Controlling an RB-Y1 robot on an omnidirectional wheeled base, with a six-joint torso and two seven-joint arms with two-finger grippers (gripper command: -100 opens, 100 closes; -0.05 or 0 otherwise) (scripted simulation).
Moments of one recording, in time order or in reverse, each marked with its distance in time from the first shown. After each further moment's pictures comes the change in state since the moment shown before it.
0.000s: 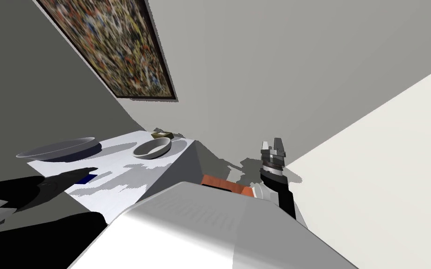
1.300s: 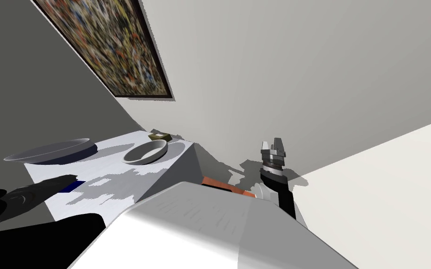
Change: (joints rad) left arm 0.029 -0.031 -0.030 0.090 0.071 -0.164 -0.124; right arm 0.000 0.000 0.000 0.000 0.000 0.000 0.000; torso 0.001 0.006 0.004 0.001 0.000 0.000
